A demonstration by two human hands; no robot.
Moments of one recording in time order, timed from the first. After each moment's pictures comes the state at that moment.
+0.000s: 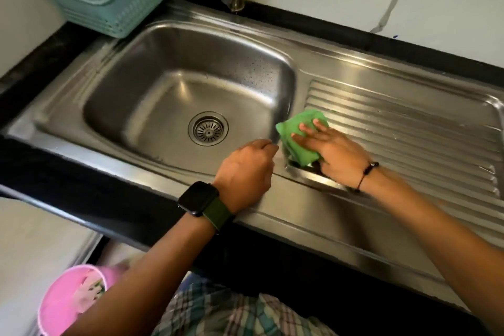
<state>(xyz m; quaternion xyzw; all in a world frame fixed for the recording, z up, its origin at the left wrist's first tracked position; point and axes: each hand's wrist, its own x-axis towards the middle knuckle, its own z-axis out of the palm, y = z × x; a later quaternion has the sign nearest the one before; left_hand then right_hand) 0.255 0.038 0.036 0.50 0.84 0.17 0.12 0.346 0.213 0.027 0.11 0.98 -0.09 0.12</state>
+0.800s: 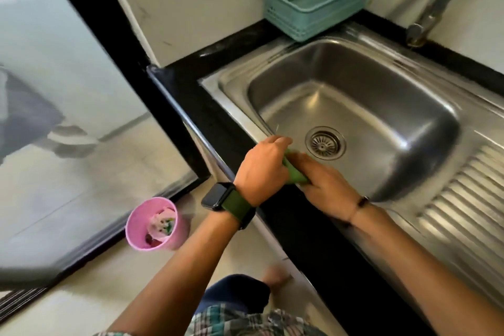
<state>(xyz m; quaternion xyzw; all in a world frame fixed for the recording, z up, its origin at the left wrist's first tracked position) 0.223 -0.109 0.047 0.18 0.94 0.27 0.08 0.248 0.027 0.025 -0.10 0.94 -0.31 0.13</state>
